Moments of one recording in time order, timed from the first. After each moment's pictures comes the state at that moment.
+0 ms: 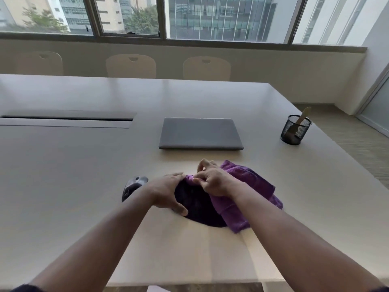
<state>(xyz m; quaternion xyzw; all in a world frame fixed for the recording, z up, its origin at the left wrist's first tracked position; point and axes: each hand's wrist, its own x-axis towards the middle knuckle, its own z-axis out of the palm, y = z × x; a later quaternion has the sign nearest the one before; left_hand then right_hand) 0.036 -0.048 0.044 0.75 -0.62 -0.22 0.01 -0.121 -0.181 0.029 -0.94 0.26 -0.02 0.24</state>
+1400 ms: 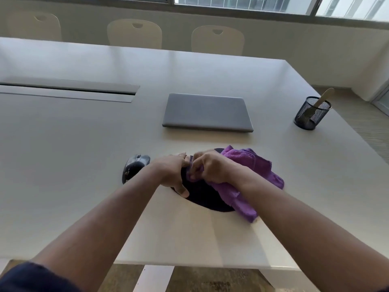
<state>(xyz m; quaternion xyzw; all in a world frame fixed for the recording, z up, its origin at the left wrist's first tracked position) 0.023 -0.059 0.054 0.77 -0.59 -0.23 -0.06 -0.107 -0.170 0.032 -0.93 0.19 -0.01 0.32</state>
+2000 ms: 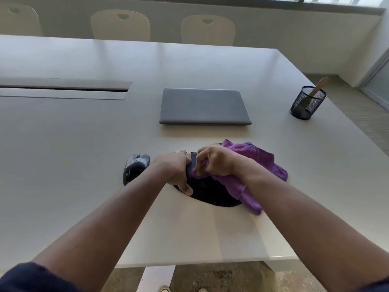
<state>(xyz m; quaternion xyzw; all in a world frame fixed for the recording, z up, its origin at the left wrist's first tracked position) 0.023 -0.063 0.057 0.77 -0.60 -0.20 -0.10 -0.109 -0.168 0.048 -0.92 0.22 0.02 0.33</state>
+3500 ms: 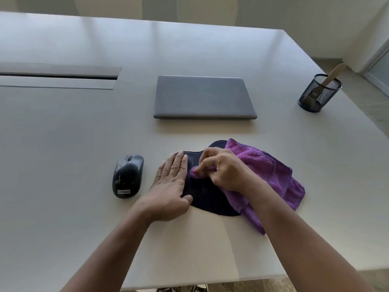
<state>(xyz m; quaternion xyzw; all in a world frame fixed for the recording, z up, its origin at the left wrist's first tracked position) 0.017 -0.026 0.008 0.74 -0.62 -0.26 0.06 -0.126 -0.158 0.028 -0.91 0.22 -0.15 0.33</state>
